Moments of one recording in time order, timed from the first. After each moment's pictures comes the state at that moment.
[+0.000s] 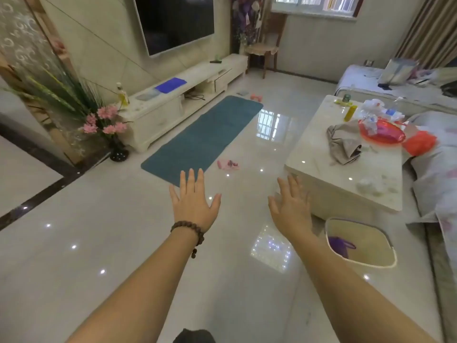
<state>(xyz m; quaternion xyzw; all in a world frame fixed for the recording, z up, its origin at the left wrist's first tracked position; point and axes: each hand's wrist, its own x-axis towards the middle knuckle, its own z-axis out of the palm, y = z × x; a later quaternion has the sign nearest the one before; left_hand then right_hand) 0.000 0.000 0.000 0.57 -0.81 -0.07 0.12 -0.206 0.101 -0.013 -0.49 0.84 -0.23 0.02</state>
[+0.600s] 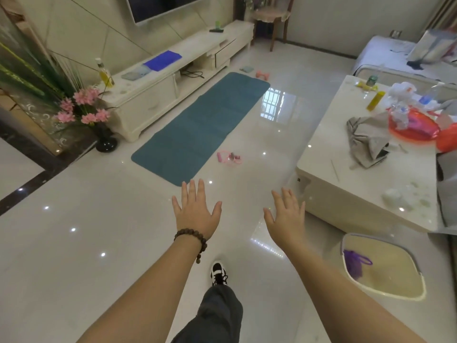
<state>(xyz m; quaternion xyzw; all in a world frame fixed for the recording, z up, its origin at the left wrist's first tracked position) -0.088 -0.176 -0.087 0.60 -0.79 -0.13 0.04 -0.278 -0.076 -0.096 -0.49 0.85 -0.15 0.10</state>
